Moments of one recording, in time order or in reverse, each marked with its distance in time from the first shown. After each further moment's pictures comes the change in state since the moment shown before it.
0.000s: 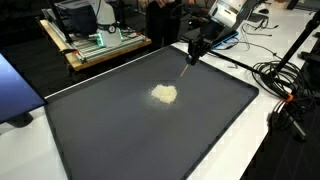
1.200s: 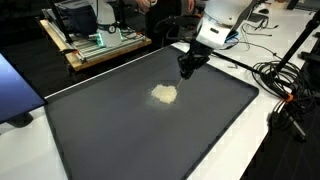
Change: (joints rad) arm -0.186 0.122 -0.025 0.214 0.240 -0.049 -0.209
